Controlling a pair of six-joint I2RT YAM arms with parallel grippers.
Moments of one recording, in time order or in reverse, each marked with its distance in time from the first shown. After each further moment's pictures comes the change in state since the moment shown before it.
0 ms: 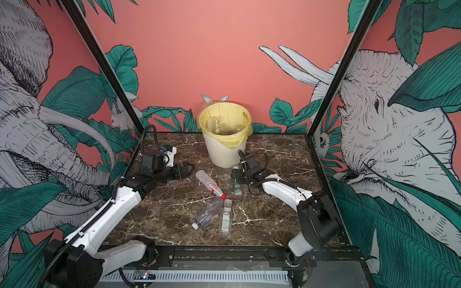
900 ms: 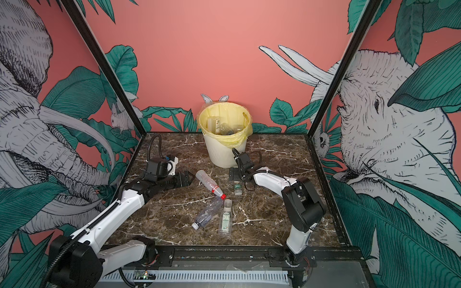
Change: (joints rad) left arm 0.000 0.008 -0.121 -0.002 -0.011 -0.029; right arm 0.003 0.204 0.140 -0.046 0.058 0.002
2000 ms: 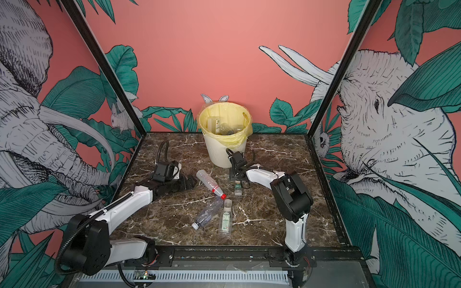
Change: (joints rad) left arm 0.000 0.149 -0.065 0.100 -0.006 -0.066; right arm 0.024 0.140 0.097 -0.008 0.087 -0.035
